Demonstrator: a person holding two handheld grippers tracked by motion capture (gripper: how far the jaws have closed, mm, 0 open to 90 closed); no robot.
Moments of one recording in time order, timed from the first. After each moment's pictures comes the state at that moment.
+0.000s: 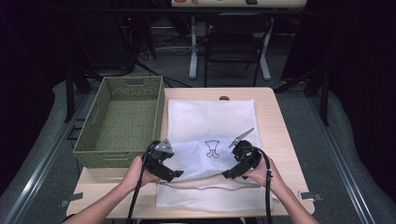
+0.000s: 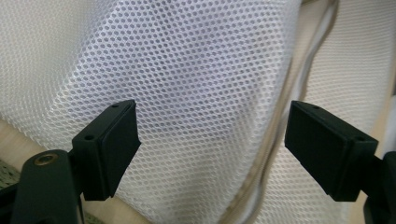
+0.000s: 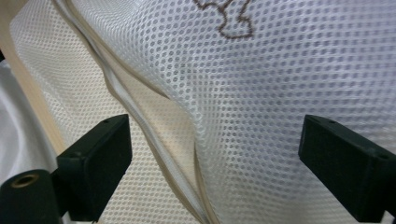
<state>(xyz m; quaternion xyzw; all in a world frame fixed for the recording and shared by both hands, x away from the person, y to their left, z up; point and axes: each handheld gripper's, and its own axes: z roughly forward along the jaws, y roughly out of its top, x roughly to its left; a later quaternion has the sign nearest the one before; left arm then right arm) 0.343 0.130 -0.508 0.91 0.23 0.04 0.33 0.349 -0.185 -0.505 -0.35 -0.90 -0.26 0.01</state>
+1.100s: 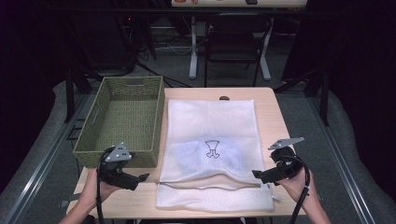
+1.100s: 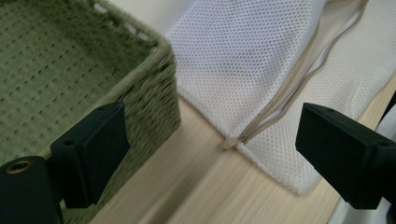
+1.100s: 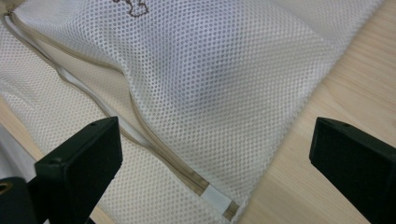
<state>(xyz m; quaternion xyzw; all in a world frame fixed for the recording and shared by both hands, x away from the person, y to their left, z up) 0.289 0.231 -0.473 0.87 0.31 0.13 0.35 0.296 -0.272 -0.472 -0.44 -0.84 -0.30 -0.11</state>
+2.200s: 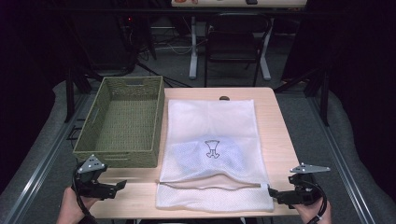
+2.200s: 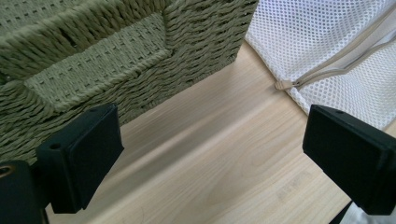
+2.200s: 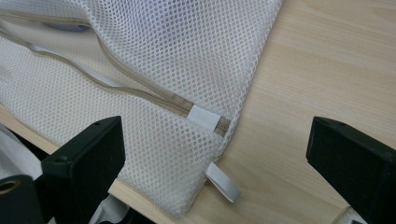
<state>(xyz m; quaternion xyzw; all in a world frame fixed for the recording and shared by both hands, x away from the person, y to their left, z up) 0.266 0.291 -0.503 0.83 0.43 0.14 0.34 0.237 -0.317 -0.512 -0.53 -0.78 -0.32 -0.12</state>
